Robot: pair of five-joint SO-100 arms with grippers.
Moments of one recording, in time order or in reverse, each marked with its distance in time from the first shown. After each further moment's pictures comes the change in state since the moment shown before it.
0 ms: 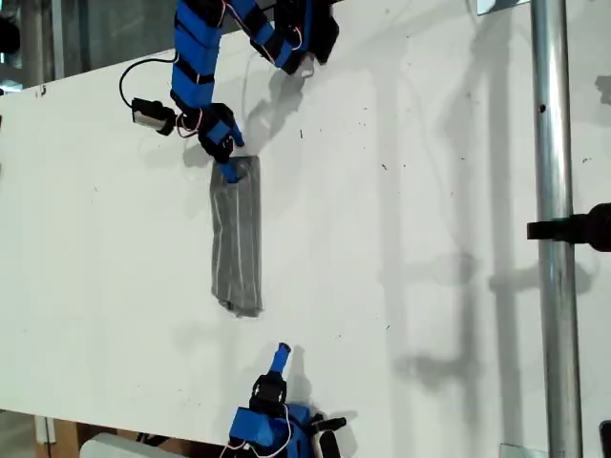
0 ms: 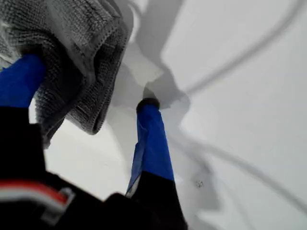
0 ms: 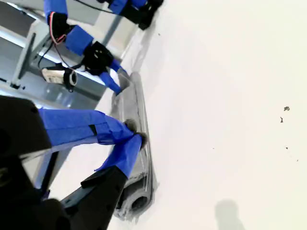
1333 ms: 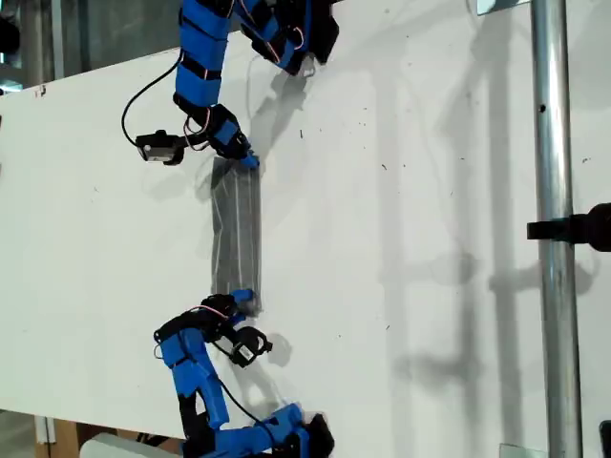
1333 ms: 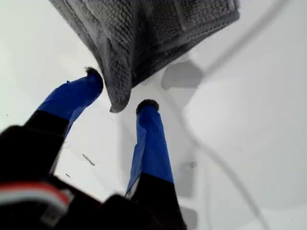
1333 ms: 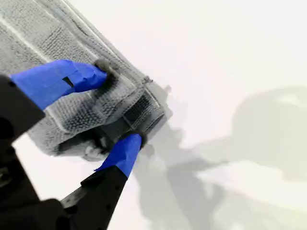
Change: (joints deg) arm 0 -32.0 -120.2 -85.0 18.1 28.6; arm 1 -7.1 11.9 0.3 12.8 -22.1
